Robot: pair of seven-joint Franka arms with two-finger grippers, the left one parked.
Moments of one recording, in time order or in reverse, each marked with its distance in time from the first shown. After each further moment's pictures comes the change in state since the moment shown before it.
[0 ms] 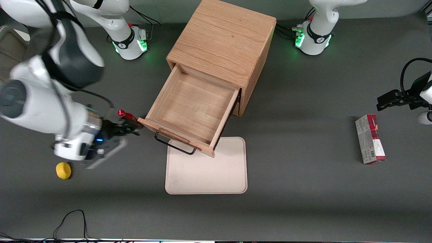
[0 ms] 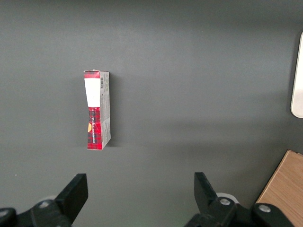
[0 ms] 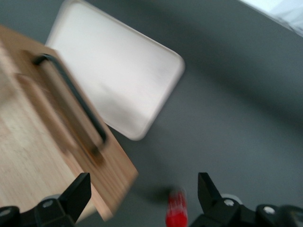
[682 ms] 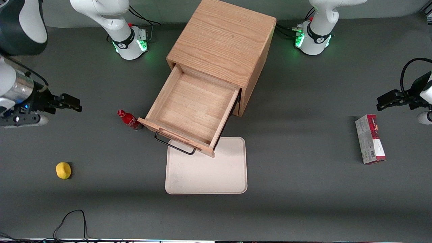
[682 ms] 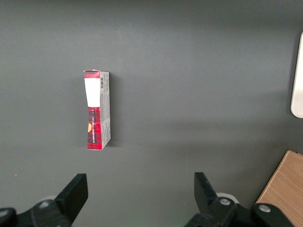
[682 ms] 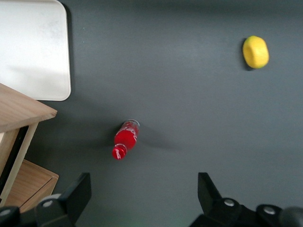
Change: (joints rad) arm -0.007 -0.413 -0.259 -0.451 0.010 0.009 0.150
